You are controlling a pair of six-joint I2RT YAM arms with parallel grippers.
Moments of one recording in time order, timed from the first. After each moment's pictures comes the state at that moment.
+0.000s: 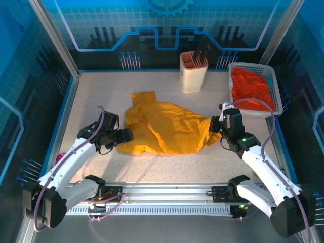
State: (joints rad) left arm -0.30 1.04 0.75 -0.83 0.10 -0.70; right arm 0.31 0.92 0.68 -0.37 0.09 0.38
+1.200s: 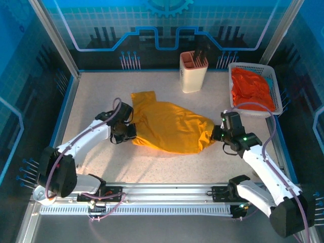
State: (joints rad) left arm -0.37 1.35 0.97 -0.87 0.11 -0.68; right arm 0.28 0.94 0.70 -0.64 0.05 0.46
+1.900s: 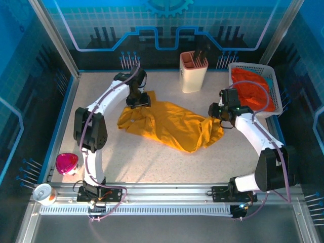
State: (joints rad) left arm -0.31 1.99 1.79 -1.10 0.11 -0.43; right arm 0.14 1.39 1.00 -0.51 -0.04 0.40
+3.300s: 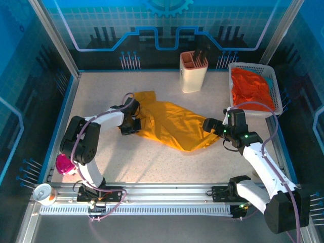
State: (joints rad) left arm -0.31 1.77 1.04 -0.61 0.04 -0.58; right arm 0.17 0.98 0.67 -0.51 -0.13 0.50
